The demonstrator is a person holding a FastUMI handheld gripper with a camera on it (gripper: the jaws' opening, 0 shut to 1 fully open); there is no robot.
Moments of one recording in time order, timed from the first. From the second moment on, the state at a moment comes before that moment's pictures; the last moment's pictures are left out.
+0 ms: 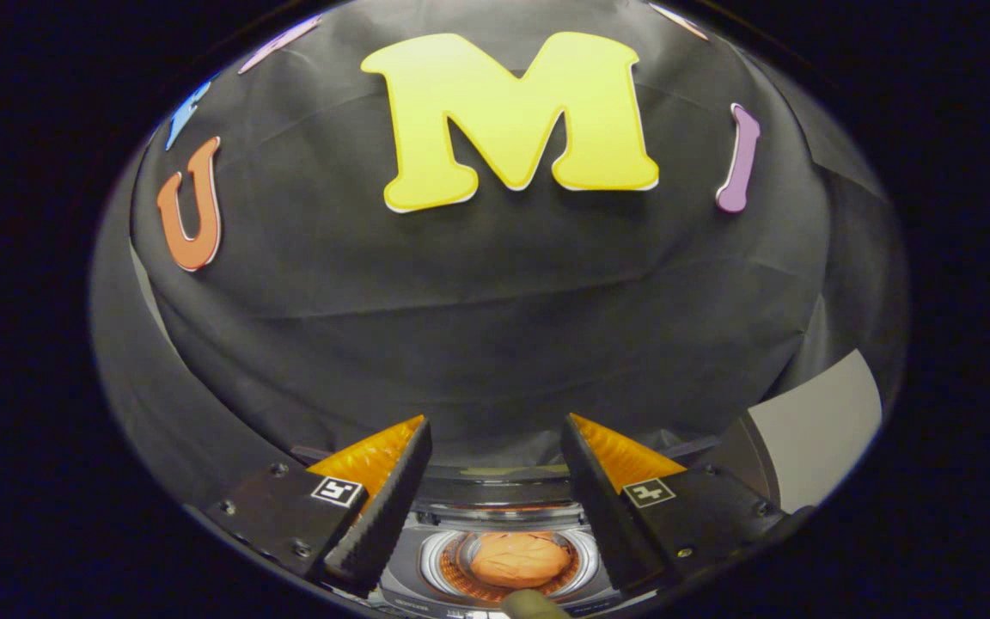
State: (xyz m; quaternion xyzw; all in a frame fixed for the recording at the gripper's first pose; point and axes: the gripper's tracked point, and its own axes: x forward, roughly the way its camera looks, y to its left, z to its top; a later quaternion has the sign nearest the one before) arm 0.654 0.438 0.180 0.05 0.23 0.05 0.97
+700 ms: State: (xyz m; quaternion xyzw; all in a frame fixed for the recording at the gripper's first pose) arm 0.670 0.431 0.142 0.03 0.24 0.02 0.97
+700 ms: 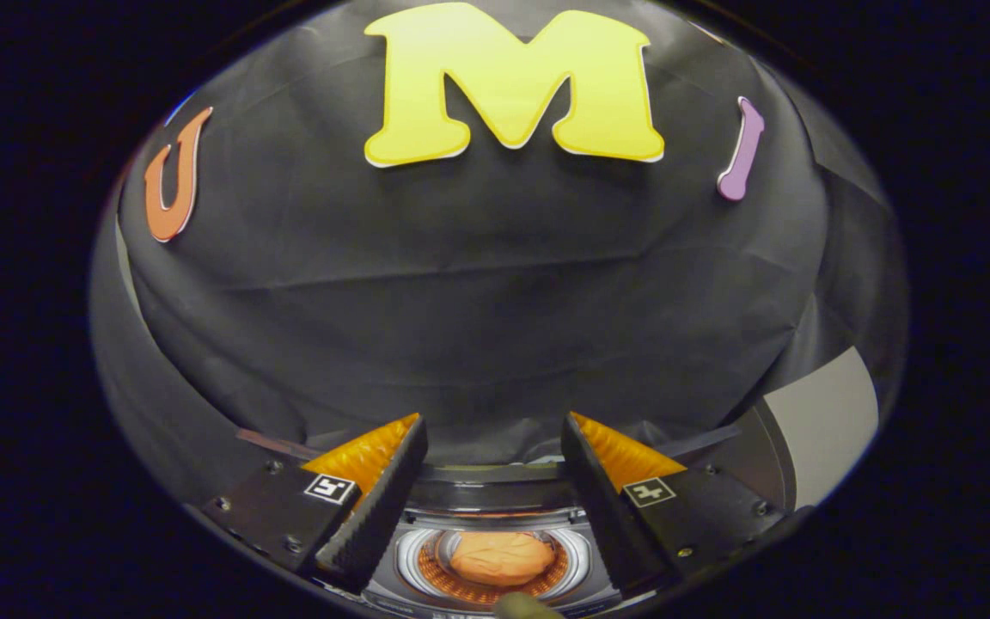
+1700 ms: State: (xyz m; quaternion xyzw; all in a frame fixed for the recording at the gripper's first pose) arm 0.603 0.426 0.129 0.02 0.16 0.05 0.98
